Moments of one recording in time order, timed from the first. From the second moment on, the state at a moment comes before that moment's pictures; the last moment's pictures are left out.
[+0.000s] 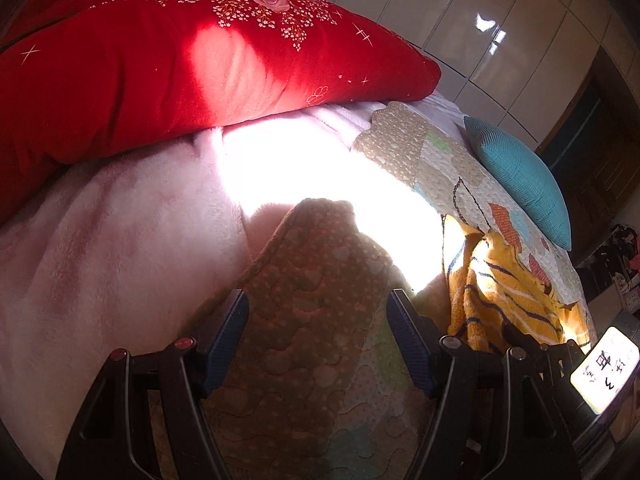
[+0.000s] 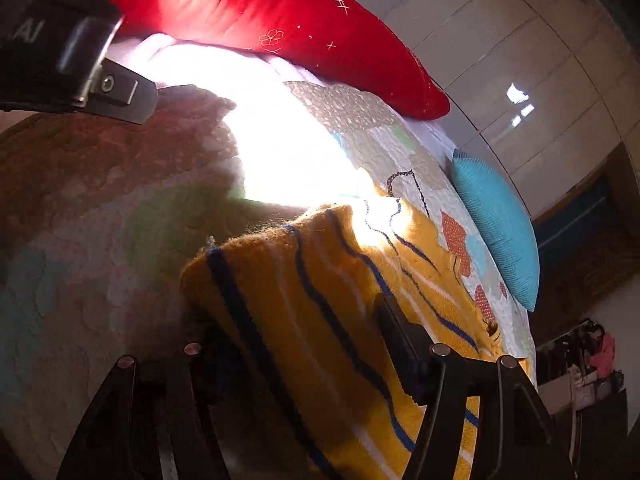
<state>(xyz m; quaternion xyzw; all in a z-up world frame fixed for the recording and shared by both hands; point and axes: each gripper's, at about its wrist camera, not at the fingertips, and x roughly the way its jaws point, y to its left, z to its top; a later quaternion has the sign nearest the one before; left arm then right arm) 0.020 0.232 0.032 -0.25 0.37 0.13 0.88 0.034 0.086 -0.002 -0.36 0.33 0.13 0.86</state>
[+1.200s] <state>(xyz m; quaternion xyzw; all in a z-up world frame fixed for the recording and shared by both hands) 0.004 -0.064 0.090 -0.03 0.44 -0.07 0.89 -0.018 -0.338 0.008 0.33 0.39 0.09 0.86</state>
